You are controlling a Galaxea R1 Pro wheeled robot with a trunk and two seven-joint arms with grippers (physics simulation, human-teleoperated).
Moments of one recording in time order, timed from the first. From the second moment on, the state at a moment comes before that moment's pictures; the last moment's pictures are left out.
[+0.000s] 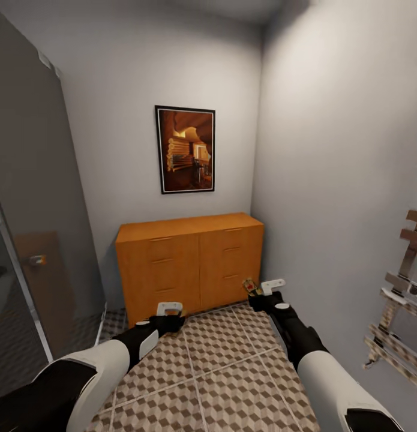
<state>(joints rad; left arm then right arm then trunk) -0.92 -0.11 -0.20 0.00 0.25 -0.01 -0.07 -0.75 0.08 -0.07 -0.60 0.28 0.23 0.03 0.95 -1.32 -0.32</state>
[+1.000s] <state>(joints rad) -0.88 -0.09 -0.20 0.00 0.33 -0.01 -0.07 -0.75 0.08 -0.07 -0.47 0.28 0.22 0.07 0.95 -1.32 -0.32</state>
